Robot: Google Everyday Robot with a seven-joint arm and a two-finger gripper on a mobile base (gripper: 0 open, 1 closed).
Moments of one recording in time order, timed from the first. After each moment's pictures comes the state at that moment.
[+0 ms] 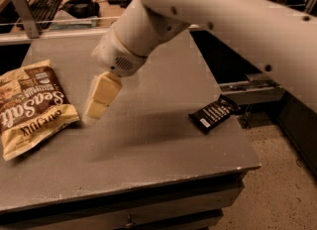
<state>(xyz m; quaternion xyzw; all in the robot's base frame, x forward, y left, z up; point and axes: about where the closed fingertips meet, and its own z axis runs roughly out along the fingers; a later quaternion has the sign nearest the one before) 0.492 0.140 0.921 -0.71 0.61 0.22 0.29</state>
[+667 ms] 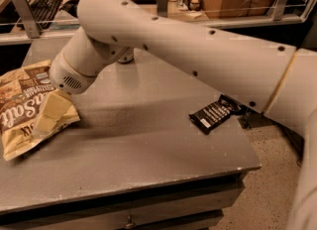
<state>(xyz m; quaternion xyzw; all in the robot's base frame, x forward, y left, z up) 0.484 0.256 0.879 -0.70 0.59 0.29 0.27</state>
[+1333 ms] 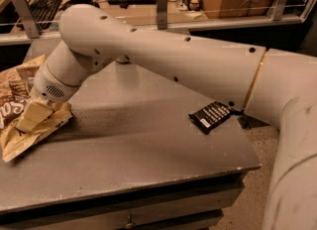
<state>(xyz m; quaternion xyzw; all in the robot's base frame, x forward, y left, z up) 0.481 0.292 0.858 -0.69 0.60 0.30 0.27</state>
